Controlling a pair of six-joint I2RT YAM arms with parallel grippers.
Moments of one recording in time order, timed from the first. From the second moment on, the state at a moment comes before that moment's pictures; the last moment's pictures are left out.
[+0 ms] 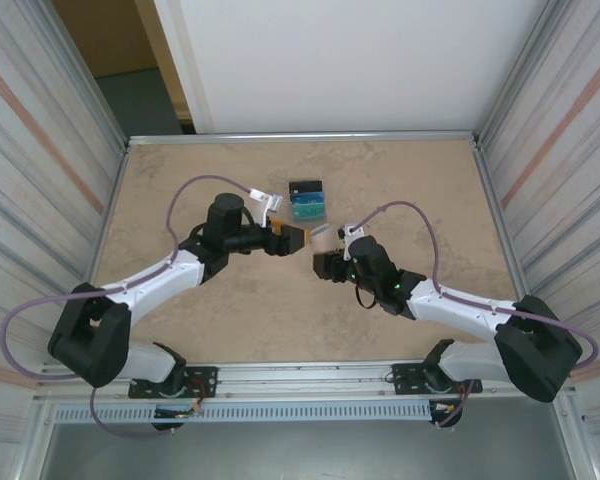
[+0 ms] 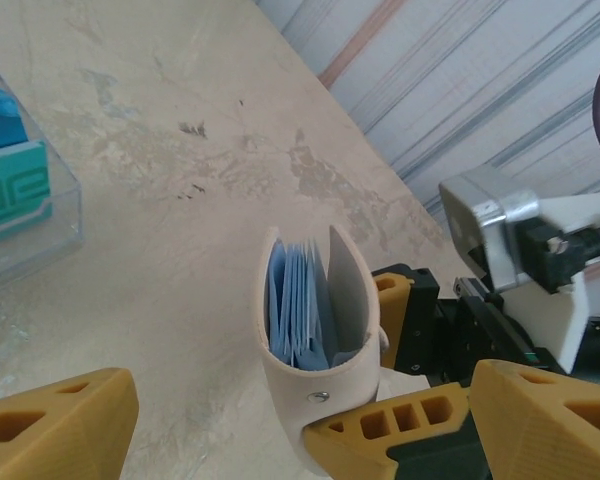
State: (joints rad) left arm -0.56 1.39 0.80 0.17 0.59 -0.42; right arm 0.80 1.22 0.54 0.16 0.10 0.52
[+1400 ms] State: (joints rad) left arm -0.55 1.42 0.96 -0.10 0.85 0.01; right arm 0.68 0.93 0.63 -0.01 -0.20 0.49
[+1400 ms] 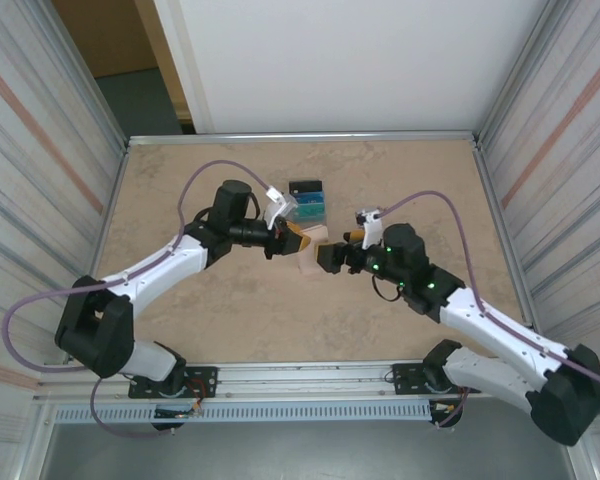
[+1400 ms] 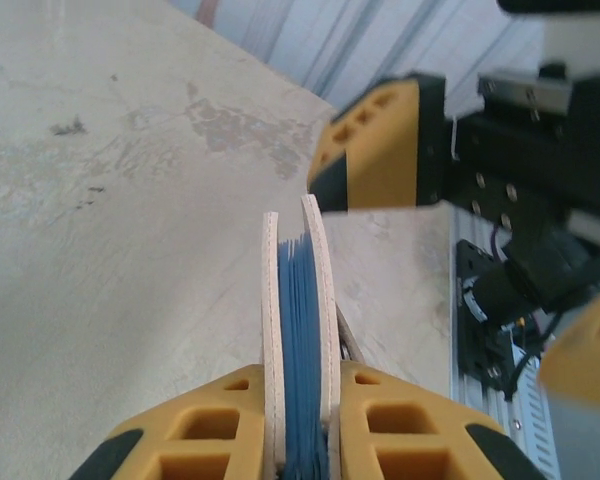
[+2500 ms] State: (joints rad) left arm -0.54 1.39 0.96 -0.11 1.16 0.08; right arm 0.58 0.97 0.61 0.09 -0.69 0.46
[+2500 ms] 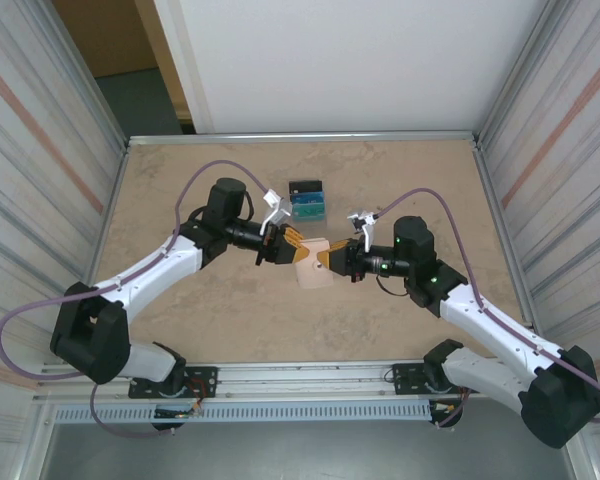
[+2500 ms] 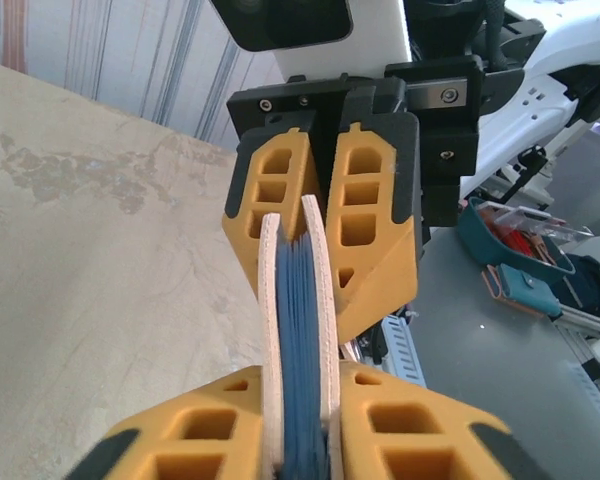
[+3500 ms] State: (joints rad) left arm -0.57 1.37 0.74 0.33 0.92 -0.35; right arm 0.55 0.98 0.59 0.16 -0.56 0.55
